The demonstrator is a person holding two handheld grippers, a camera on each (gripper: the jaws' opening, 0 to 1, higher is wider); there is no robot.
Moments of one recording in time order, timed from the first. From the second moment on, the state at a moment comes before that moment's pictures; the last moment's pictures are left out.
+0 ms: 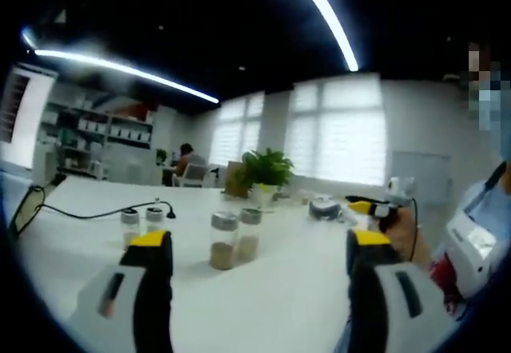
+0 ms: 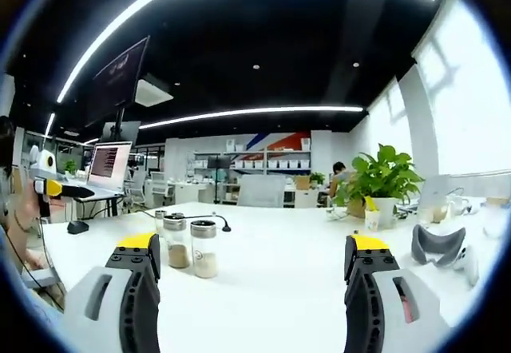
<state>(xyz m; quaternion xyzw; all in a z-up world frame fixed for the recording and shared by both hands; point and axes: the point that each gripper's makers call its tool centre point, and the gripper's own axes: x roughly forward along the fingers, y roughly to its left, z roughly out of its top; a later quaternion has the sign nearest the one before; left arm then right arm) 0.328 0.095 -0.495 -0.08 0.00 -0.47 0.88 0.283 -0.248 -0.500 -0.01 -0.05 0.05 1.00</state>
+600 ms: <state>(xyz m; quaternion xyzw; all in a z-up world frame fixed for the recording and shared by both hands) 0.345 0.097 -0.473 -0.01 -0.01 -0.46 0.89 0.276 -0.248 -0.492 -0.03 -0.06 0.05 1.00</state>
